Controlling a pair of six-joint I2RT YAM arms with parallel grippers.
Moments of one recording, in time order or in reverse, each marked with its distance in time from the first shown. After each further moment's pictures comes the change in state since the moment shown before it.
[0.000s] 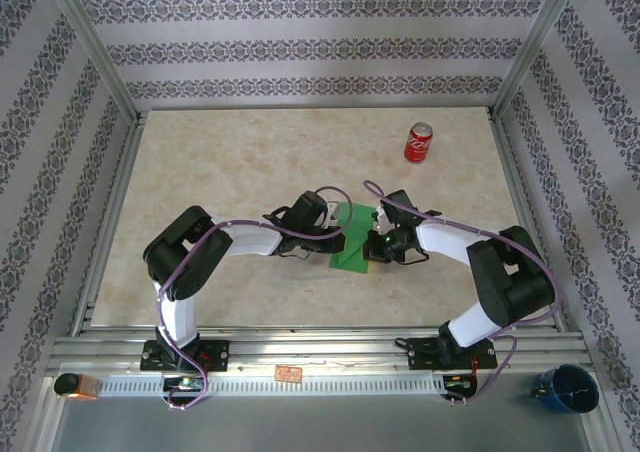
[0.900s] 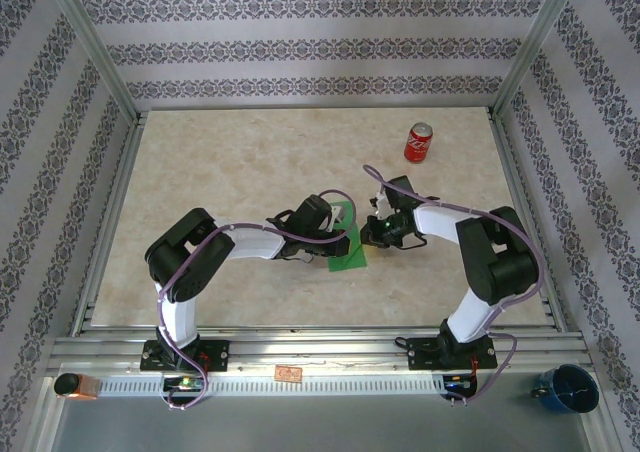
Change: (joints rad) left arm -0.037 0.000 -0.004 0.023 -0.005 -0.045; right arm -0.071 0.155 0.134 0.023 -0.079 -0.101
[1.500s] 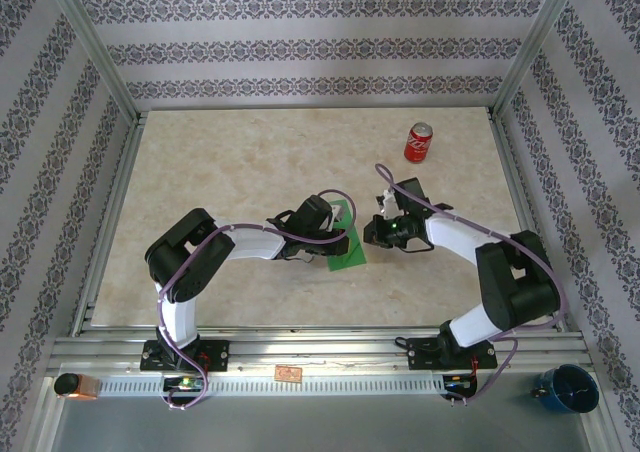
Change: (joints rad) left arm -0.002 -0.001 0.000 0.002 -0.046 -0.004; right arm -0.003 -0.196 -0.107 0.028 -0.017 0.095
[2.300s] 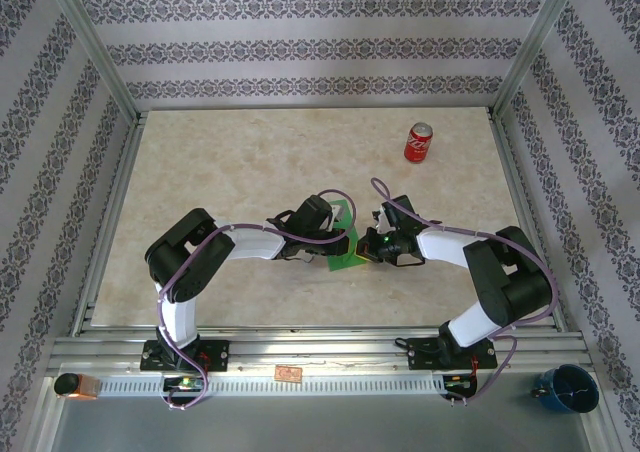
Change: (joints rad) left arm 0.000 0.000 0.000 0.000 0.000 0.000; right arm 0.078 0.047 -0.121 0.203 0.011 0.218
